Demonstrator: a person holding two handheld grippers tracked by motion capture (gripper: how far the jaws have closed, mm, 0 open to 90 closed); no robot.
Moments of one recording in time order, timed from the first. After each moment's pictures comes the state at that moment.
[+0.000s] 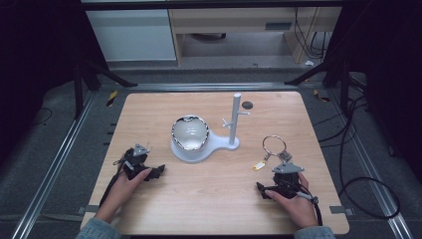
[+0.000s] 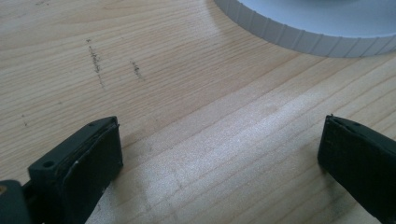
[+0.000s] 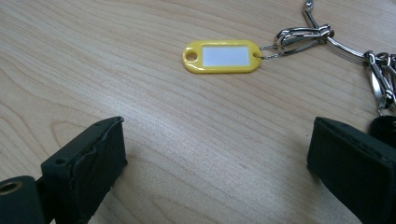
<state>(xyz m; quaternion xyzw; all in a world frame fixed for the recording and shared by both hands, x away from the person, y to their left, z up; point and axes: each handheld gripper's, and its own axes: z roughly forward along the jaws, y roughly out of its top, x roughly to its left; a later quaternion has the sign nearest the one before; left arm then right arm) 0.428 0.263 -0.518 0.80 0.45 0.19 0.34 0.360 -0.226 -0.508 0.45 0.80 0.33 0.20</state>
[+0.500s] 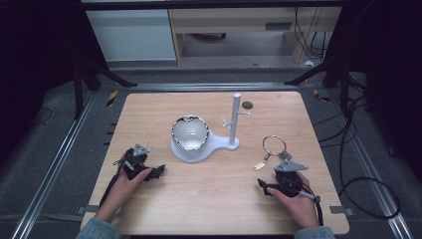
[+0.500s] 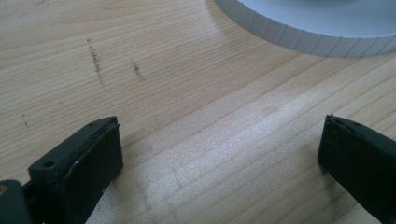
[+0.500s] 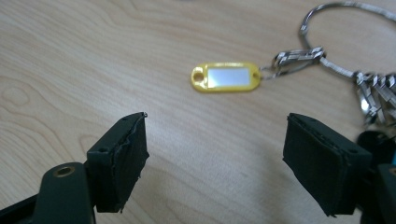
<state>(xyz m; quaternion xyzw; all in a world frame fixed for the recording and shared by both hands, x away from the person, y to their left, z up) 0.428 0.263 -0.518 0.80 0.45 0.19 0.34 0.357 -0.227 -0.493 0.45 0.79 0.36 0.20</state>
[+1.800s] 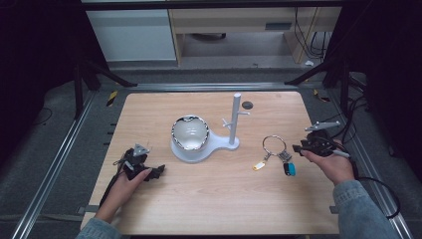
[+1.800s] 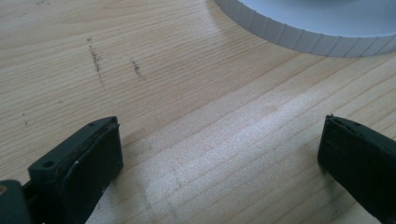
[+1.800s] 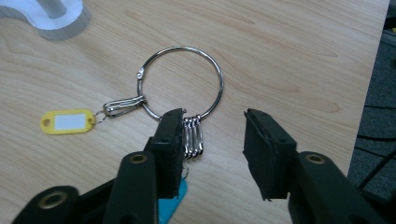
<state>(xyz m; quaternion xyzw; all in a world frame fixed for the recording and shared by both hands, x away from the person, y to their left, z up) 0.428 0.263 -0.518 0.80 0.45 0.19 0.34 0.439 -0.316 -0.417 0.48 0.81 0.28 0.20</state>
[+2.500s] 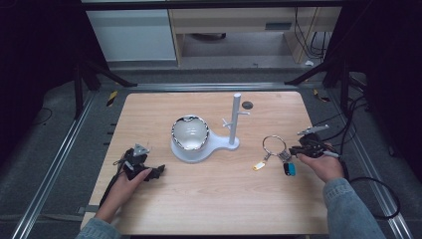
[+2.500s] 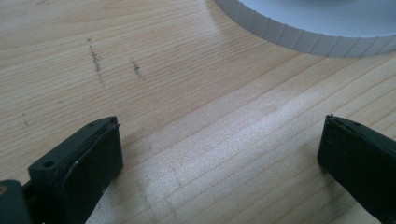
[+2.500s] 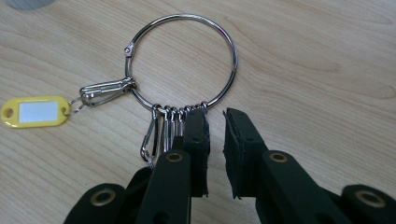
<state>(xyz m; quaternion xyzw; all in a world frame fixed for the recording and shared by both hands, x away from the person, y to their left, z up) 0.428 0.263 -0.518 0.80 0.45 0.19 0.34 0.456 -0.314 -0.457 0.49 0.81 0.27 0.17</state>
